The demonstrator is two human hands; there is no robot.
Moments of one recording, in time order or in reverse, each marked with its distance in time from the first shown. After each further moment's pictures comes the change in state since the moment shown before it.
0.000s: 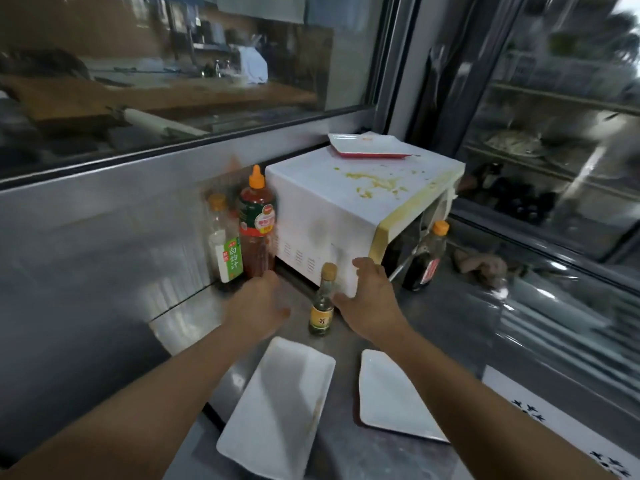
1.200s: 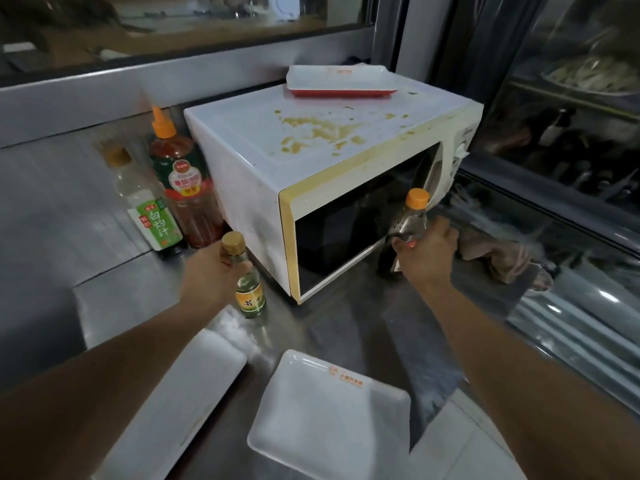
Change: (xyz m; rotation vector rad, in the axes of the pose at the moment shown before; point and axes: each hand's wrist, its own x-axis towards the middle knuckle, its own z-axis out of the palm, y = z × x) left_hand 0.067 0.088 0.093 -0.200 0.331 -0.331; right_hand 0.172 0.234 -0.060 0.047 0.224 0.131
